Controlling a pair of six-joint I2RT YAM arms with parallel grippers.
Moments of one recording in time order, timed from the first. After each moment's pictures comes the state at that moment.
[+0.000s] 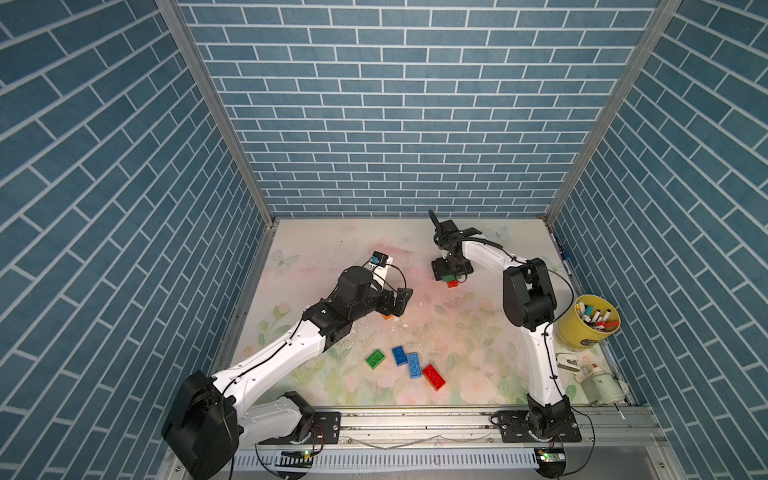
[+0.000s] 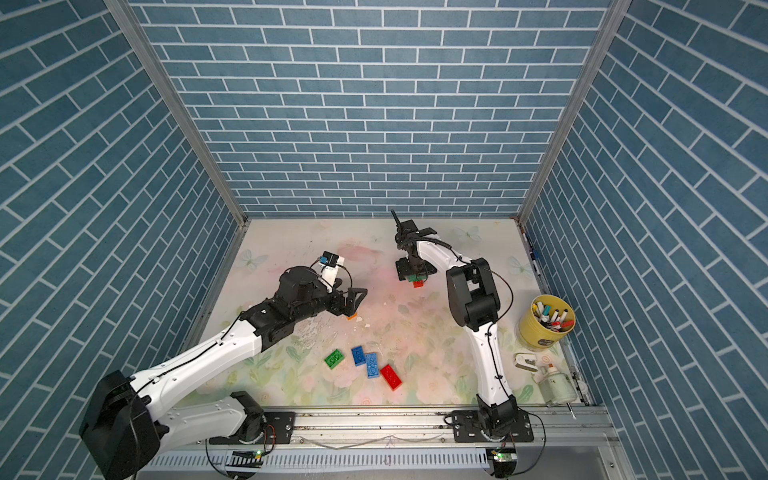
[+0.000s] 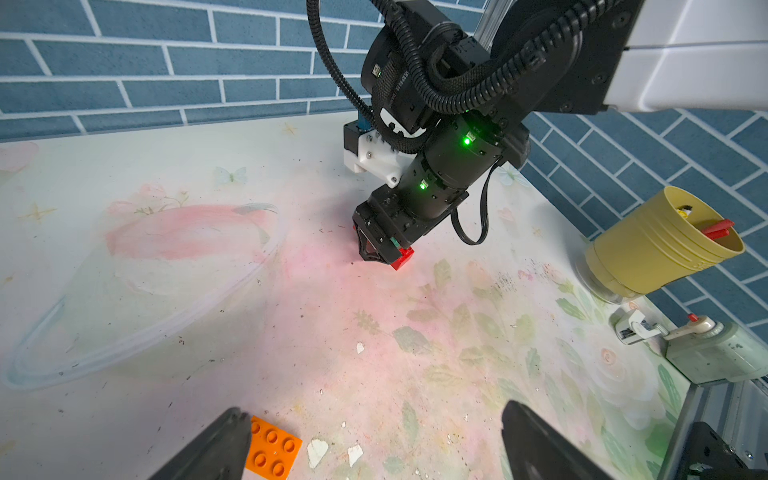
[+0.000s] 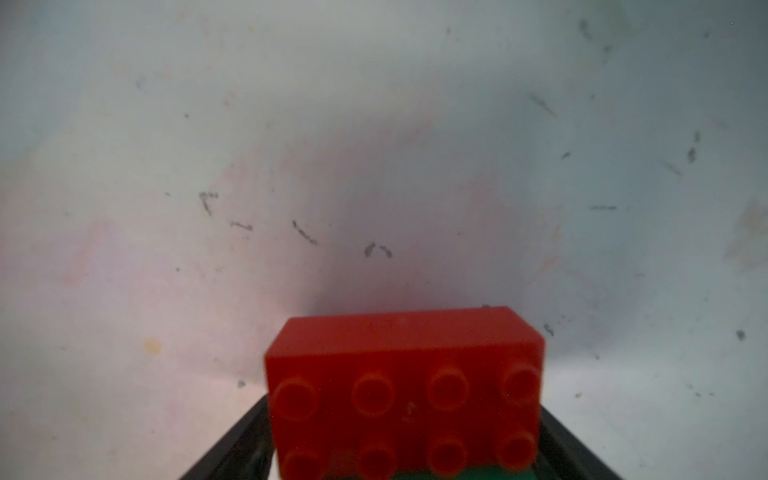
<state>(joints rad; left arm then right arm) -0.66 1.18 0.79 -0.09 0.10 -0.28 0.49 2.27 1.85 -0.93 0.08 0.19</state>
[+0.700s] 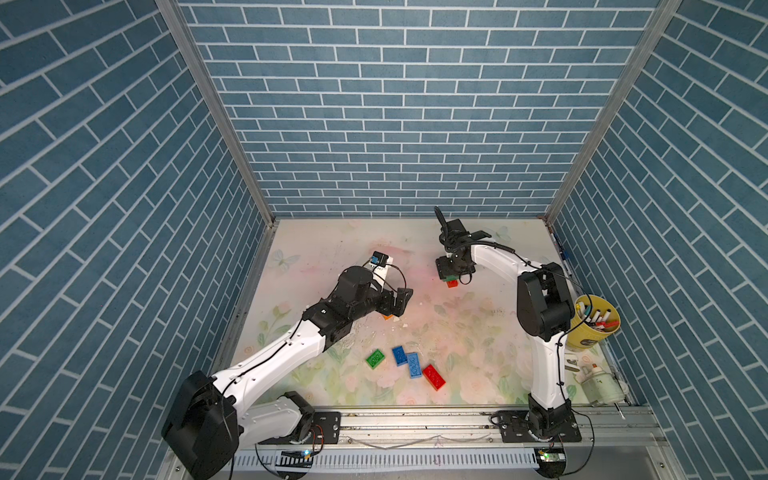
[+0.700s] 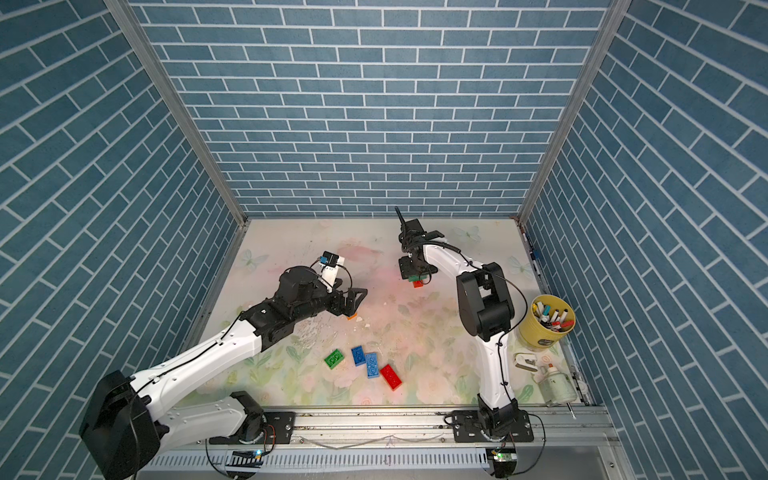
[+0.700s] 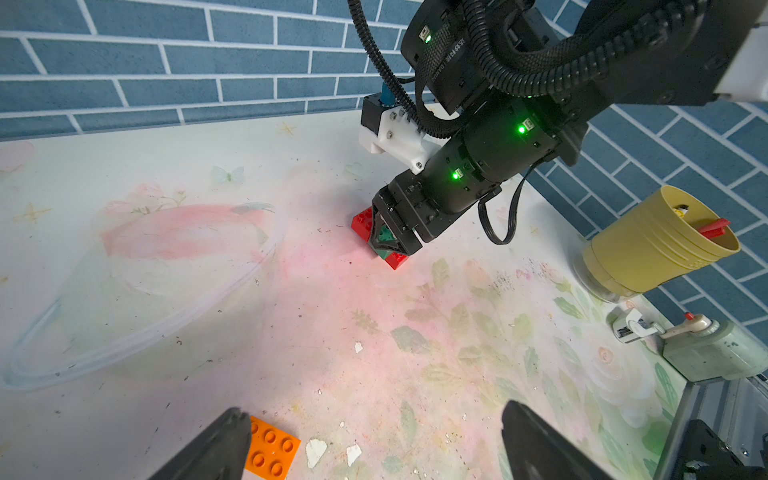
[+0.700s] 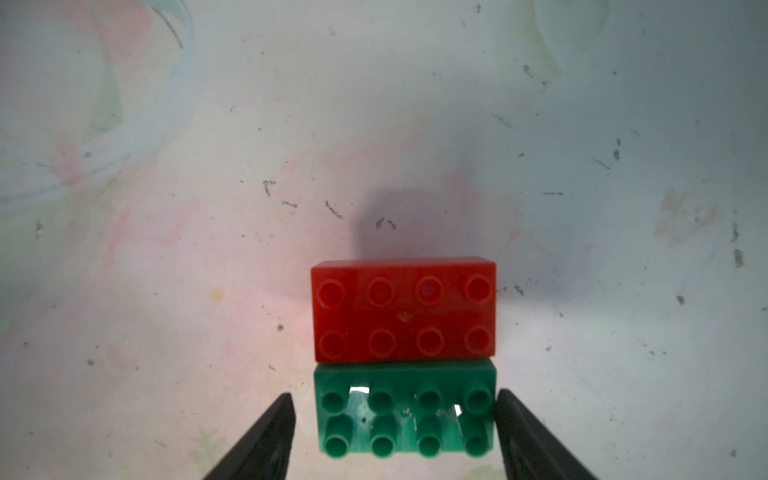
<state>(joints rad) -0.65 1.18 0.79 -0.09 0.11 -0.28 0.49 2.12 1.70 -0.82 0.07 0.19</state>
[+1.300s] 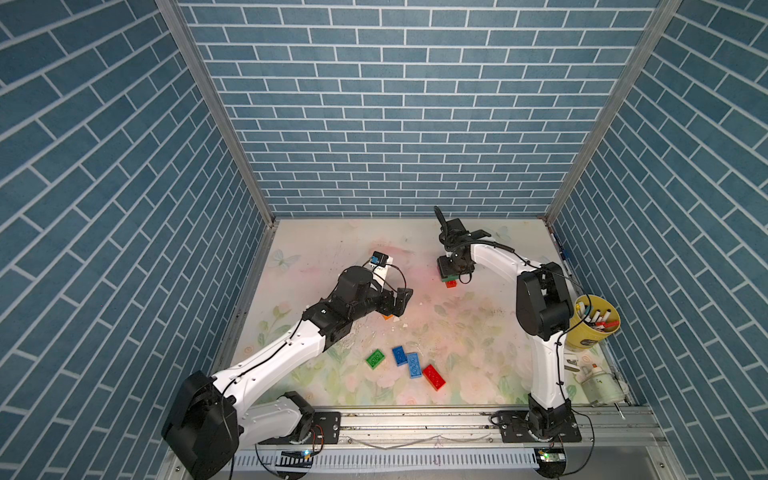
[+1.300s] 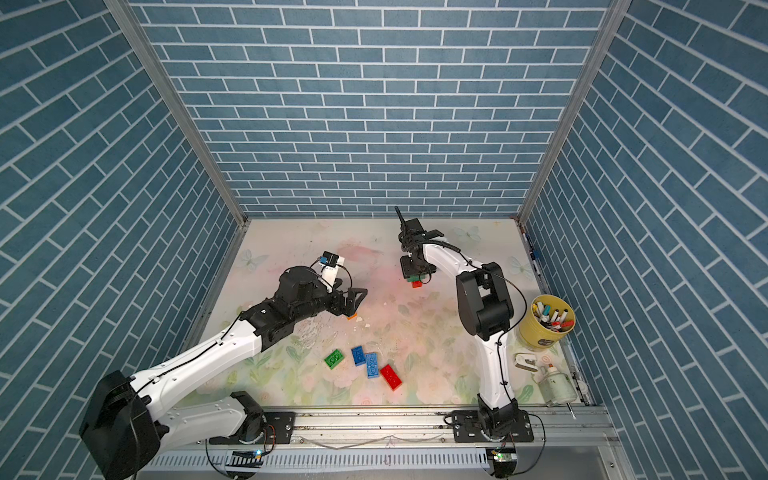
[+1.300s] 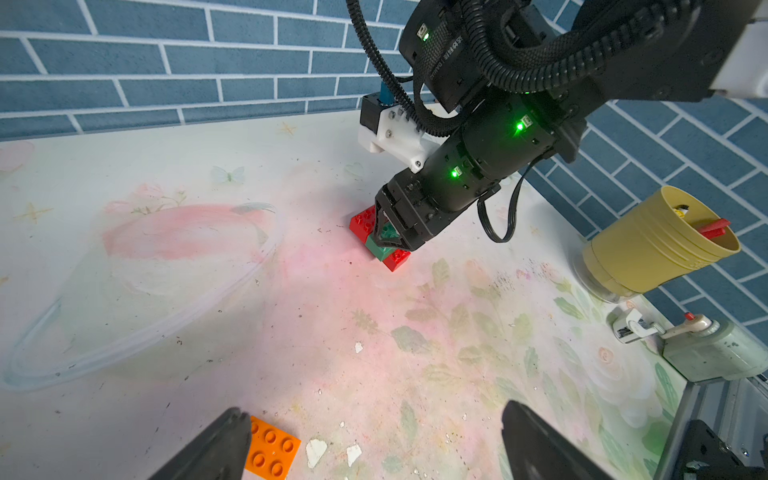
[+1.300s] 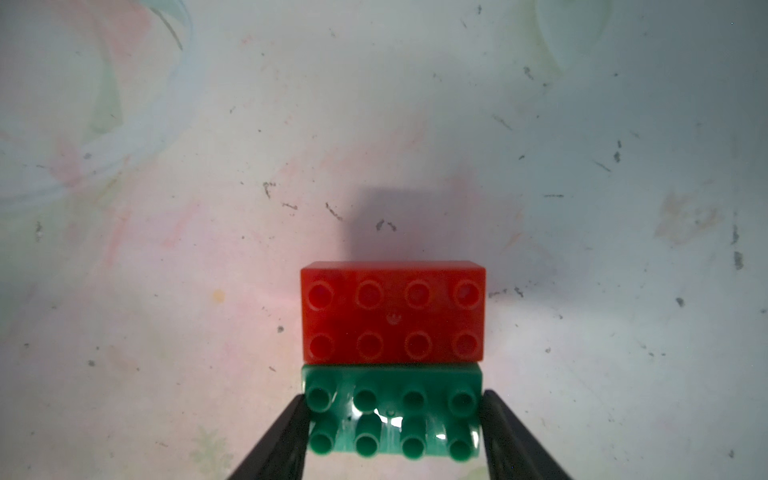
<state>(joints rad) -0.65 1.18 0.79 -0.09 0.11 -0.28 0.49 2.13 1.73 -0.84 0.06 0.19</state>
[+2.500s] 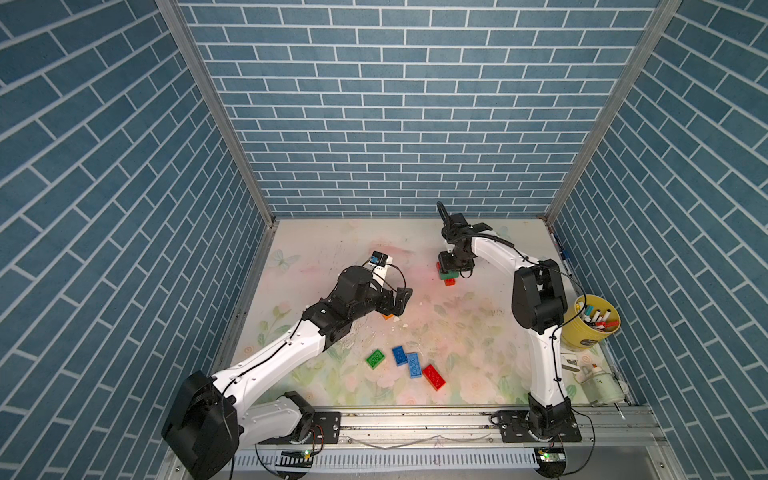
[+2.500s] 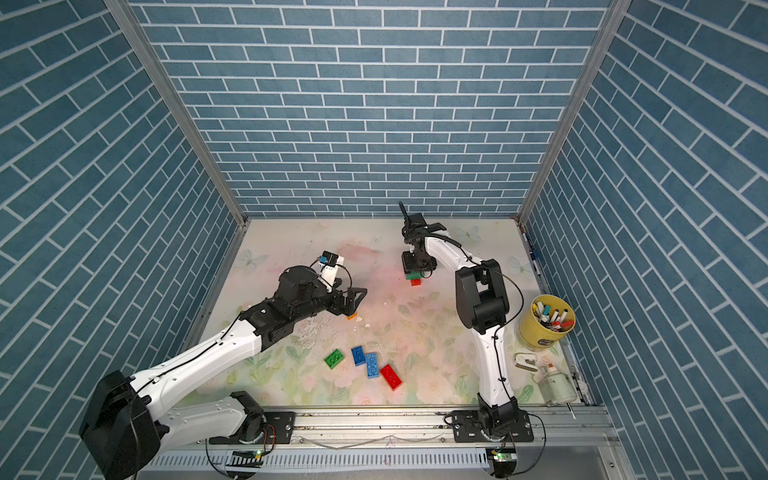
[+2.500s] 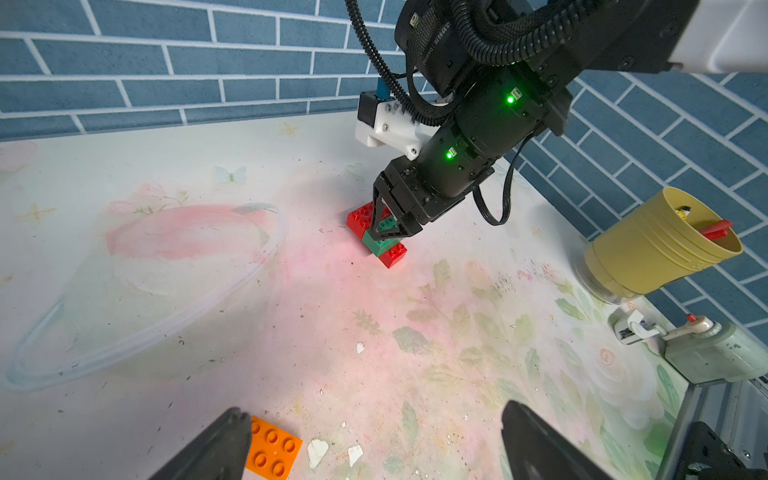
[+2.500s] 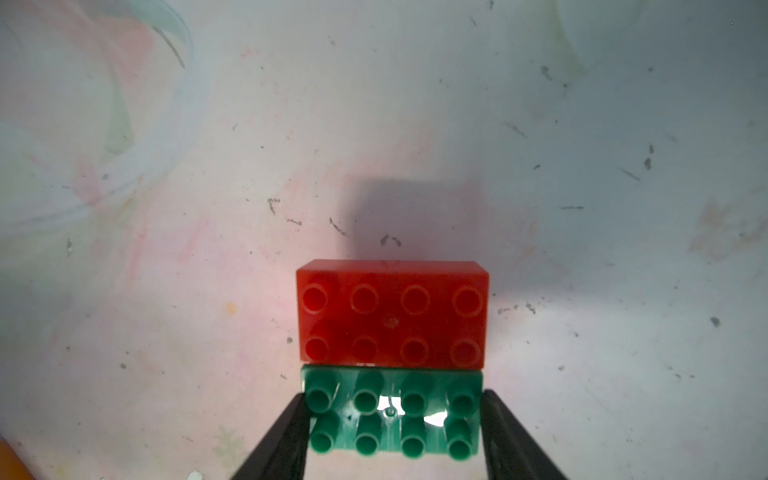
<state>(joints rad) -0.65 1.18 0.79 -0.09 0.11 -0.28 0.45 2.22 1.88 -0.95 -0.03 0.19</state>
